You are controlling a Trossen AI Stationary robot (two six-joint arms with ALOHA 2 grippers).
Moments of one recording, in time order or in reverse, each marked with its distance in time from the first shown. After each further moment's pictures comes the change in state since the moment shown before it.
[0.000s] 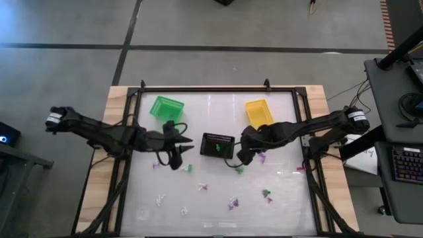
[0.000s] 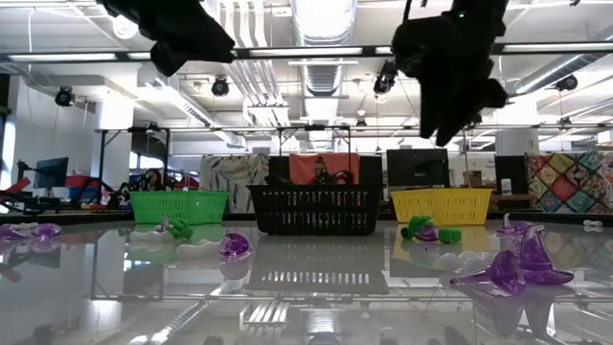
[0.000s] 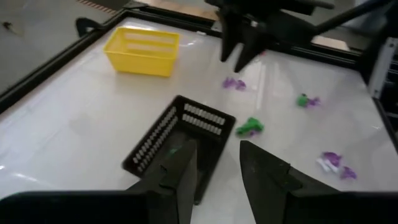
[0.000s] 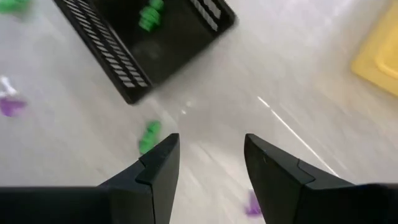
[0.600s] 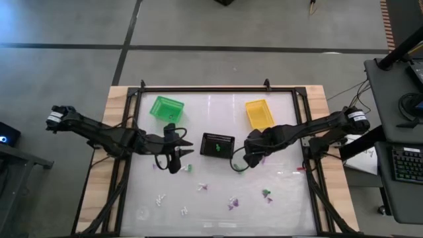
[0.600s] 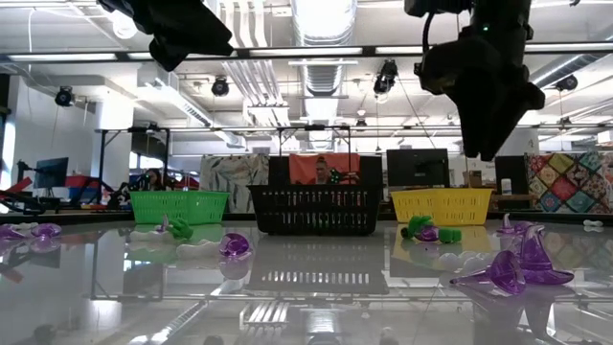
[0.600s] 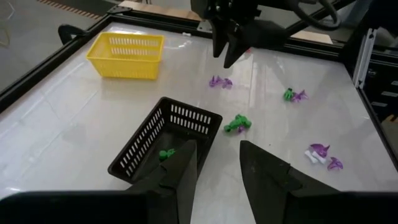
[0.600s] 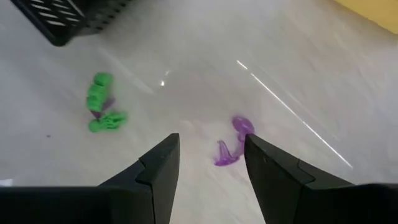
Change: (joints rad) left arm -0.036 0.005 0.000 0.016 0.000 0.032; right arm 0.023 0.000 -0.047 -0.131 -0.054 0.102
